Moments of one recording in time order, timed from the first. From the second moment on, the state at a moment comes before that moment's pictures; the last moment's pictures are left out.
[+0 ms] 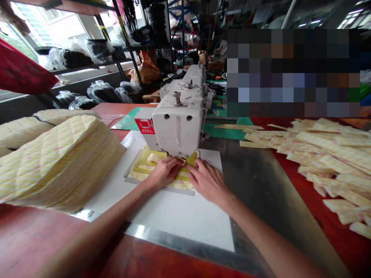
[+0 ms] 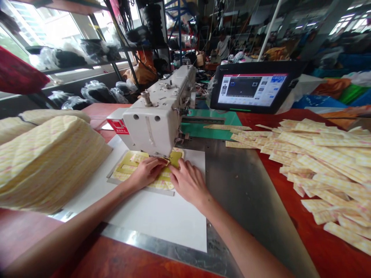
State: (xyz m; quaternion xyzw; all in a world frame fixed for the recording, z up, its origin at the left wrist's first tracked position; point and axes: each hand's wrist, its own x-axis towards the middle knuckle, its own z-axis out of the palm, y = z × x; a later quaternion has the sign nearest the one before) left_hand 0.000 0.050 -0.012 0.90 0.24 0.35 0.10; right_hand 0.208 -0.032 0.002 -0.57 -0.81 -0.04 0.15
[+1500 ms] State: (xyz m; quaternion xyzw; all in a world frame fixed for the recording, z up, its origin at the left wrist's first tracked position) left_hand 0.000 0.055 -0.002 0.87 0.30 0.30 0.24; right_hand 0.208 -0.028 -0.009 -0.55 -0.80 0.01 0.26
